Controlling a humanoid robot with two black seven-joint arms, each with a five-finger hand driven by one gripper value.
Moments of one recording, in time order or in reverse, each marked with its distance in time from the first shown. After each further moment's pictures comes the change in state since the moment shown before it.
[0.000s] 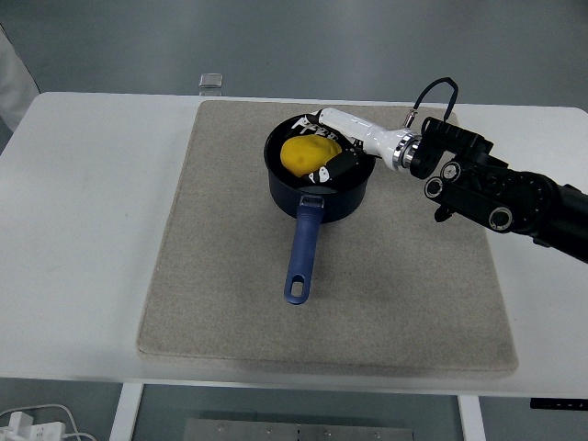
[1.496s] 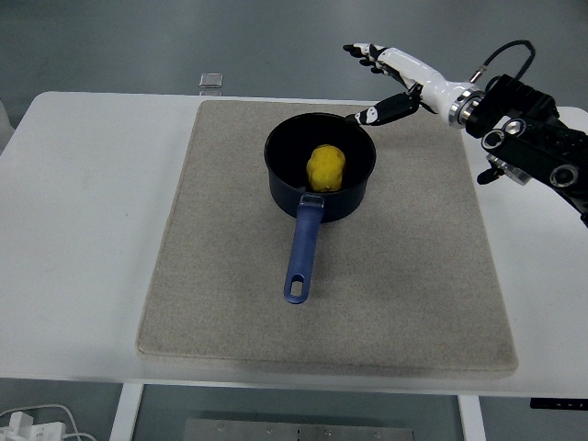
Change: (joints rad) left arm 0.000 0.000 0.000 0.000 0.001 0.000 0.000; right arm 0.043 -0.161 0.101 0.000 0.213 0.011 -0.013
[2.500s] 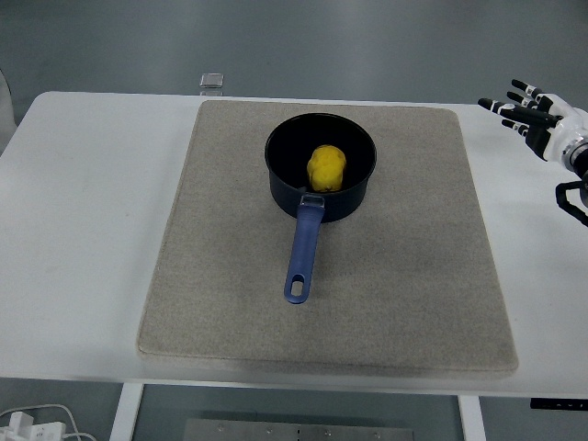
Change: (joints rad) left arm 0.000 0.000 0.000 -0.001 0.000 0.000 0.000; right arm -0.200 -0.128 0.079 -0.178 0.791 0.020 -0.141
